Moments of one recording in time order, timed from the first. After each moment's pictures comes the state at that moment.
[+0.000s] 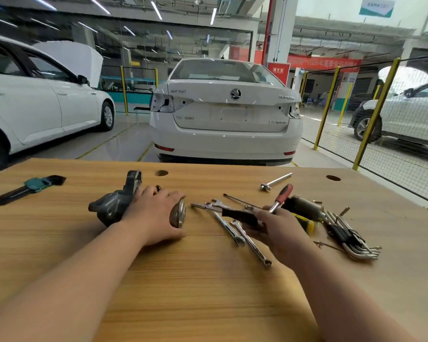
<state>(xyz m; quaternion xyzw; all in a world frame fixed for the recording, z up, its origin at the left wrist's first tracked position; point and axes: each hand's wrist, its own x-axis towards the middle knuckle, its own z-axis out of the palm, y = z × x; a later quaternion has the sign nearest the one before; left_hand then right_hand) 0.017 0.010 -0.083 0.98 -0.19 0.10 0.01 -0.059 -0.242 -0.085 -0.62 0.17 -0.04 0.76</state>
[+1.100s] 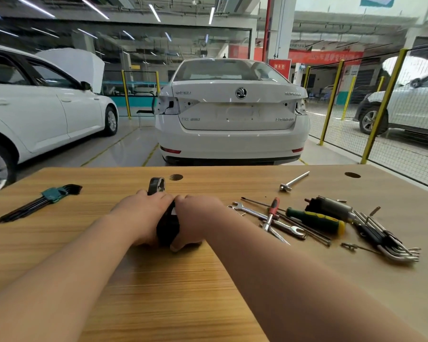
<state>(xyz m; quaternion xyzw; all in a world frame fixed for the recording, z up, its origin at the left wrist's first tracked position) 0.031 0.070 -0.058 0.98 -0.18 0.04 -0.09 0.011 -0.073 -0.047 -0.99 -0.16 0.01 -0.02</state>
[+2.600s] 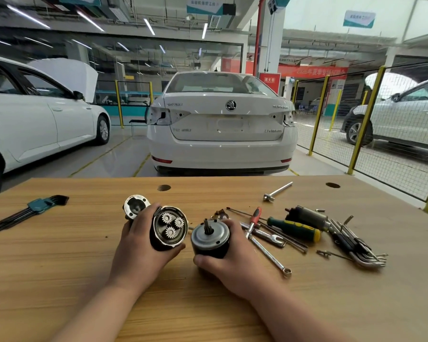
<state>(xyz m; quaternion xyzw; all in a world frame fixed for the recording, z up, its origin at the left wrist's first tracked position) -0.018 0.036 -0.120 0.85 -0.15 0.33 0.37 -0.067 -0.165 -0.114 -0.86 -0.06 -0.12 0.49</state>
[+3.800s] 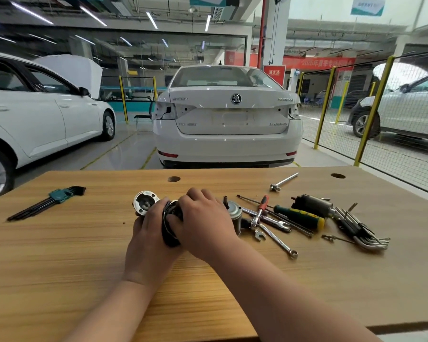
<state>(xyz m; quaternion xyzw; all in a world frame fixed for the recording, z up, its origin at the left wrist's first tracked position) -0.053 0.041 -0.117 0.88 -0.15 0.29 0.33 -0.068 -0.081 -0.058 -0.93 -0.17 -0.30 0.12</state>
